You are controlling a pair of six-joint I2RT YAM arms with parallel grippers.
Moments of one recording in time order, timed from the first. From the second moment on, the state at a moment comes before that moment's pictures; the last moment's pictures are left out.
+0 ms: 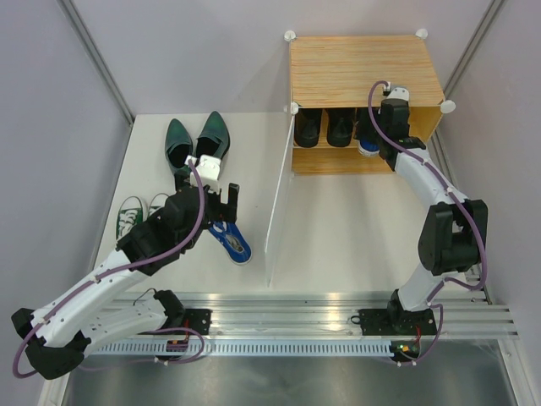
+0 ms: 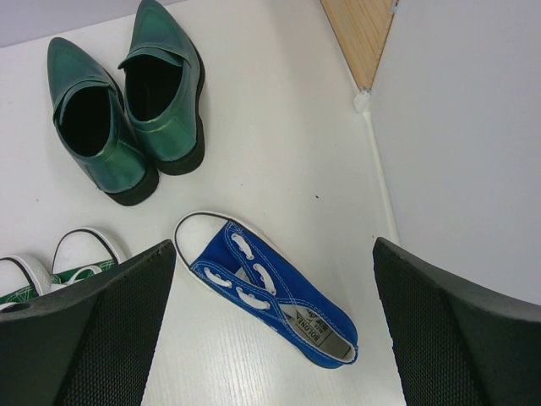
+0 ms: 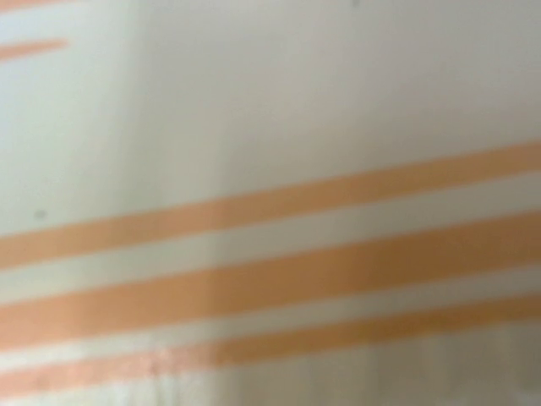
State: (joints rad) left arm -0.85 0.87 1.01 -0.54 -0.57 -0.17; right arm 0.11 1.71 1.40 -0.16 0.19 0.22
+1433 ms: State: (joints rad) left arm -0.85 0.87 1.01 -0.54 -0.56 -0.17; right arm 0.11 1.31 1.05 -0.15 0.07 0.31
